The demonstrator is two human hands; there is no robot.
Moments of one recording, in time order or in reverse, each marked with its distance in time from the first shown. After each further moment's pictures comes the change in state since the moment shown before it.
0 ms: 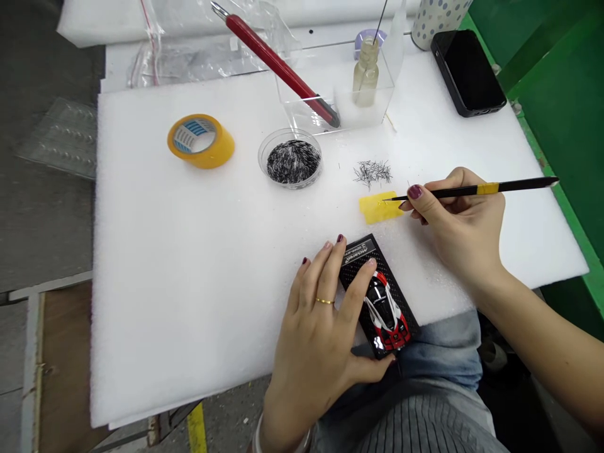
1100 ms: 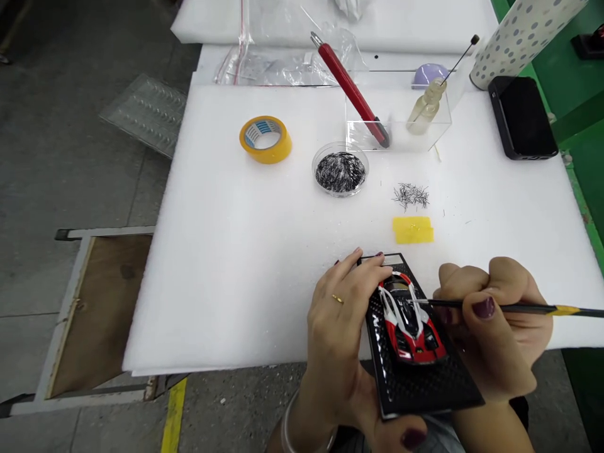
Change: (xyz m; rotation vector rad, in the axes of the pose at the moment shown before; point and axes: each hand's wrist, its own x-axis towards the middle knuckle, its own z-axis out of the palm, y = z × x) left_hand 0.012 0.021 0.006 -0.548 0.390 -0.352; right_hand -0.067 -0.020 0.014 0.404 -0.112 -0.026
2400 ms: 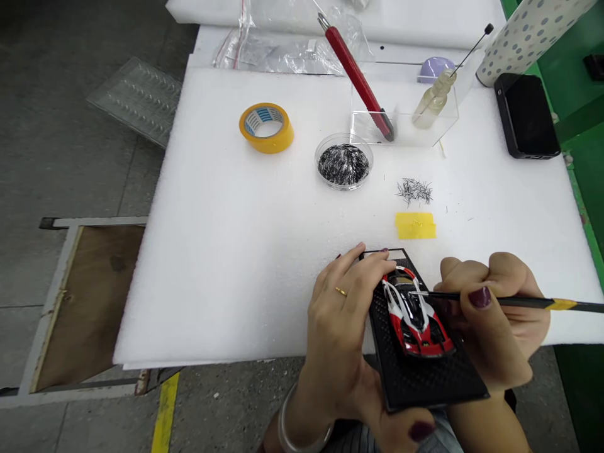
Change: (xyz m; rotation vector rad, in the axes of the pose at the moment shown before) left_hand 0.003 -0.004 -0.002 -0.003 -0.045 0.017; right_hand 0.005 0.003 0.003 0.144 -0.045 -0.119
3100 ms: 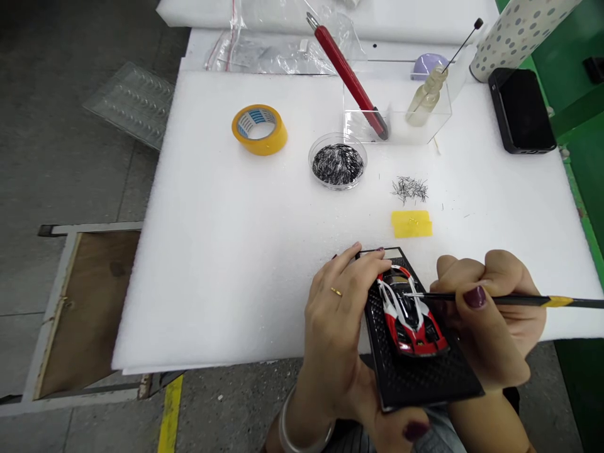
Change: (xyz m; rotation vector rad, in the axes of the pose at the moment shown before) left_hand -0.001 0.005 0.001 -0.054 0.025 -0.035; right_hand -0.002 0.002 -0.001 0.032 0.005 0.021
